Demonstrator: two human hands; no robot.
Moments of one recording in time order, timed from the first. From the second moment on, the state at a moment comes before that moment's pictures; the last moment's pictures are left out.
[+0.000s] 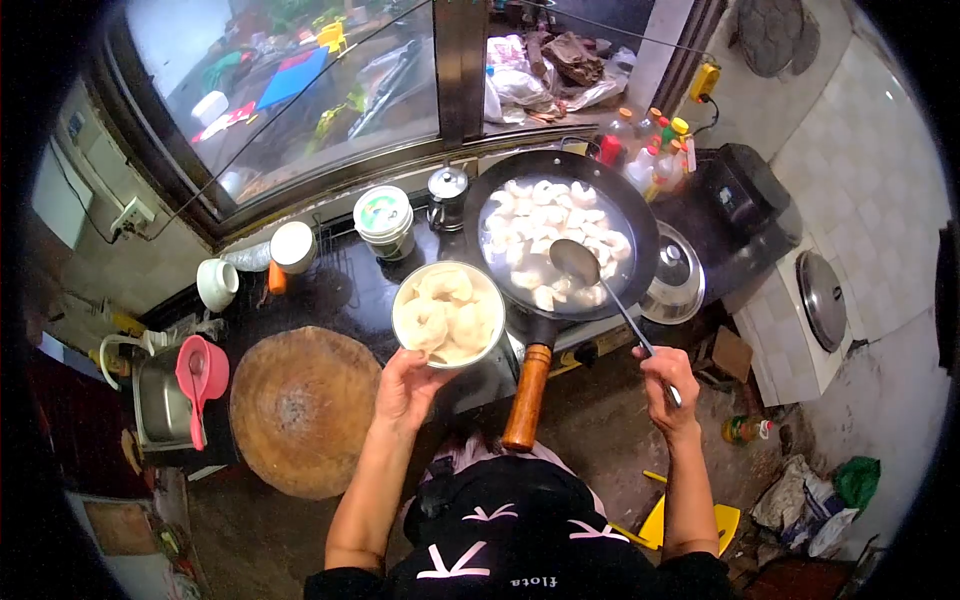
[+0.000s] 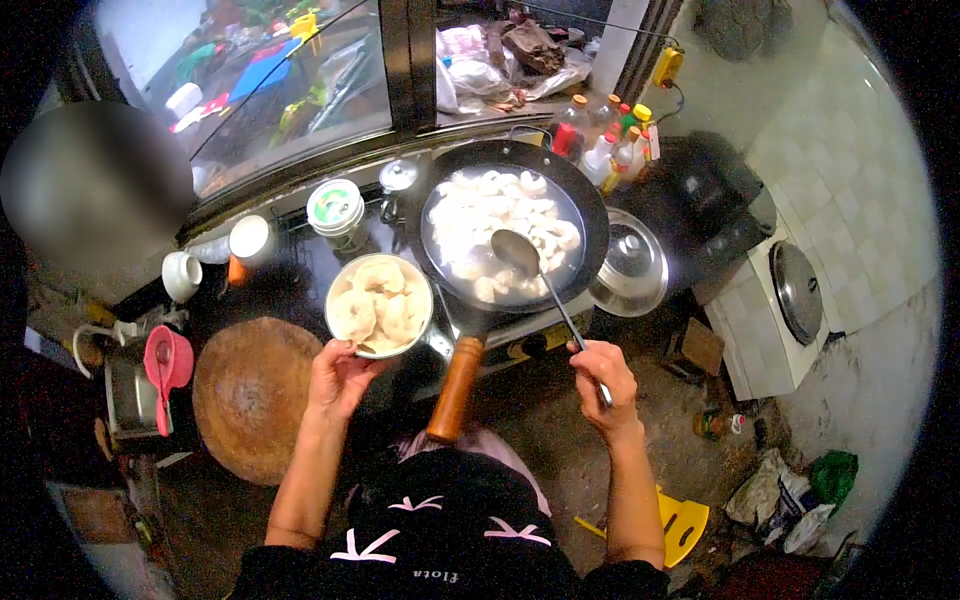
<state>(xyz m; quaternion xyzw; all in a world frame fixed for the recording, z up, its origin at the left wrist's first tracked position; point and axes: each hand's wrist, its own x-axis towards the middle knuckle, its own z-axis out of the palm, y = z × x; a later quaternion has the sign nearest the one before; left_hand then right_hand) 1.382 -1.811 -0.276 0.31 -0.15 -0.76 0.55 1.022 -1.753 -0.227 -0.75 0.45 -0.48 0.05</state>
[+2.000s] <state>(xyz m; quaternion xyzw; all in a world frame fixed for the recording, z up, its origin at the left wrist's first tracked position) 1.388 -1.812 -0.285 0.37 -0.12 -0.73 0.56 1.079 -1.730 -0.258 -0.50 0.51 -0.65 0.24</state>
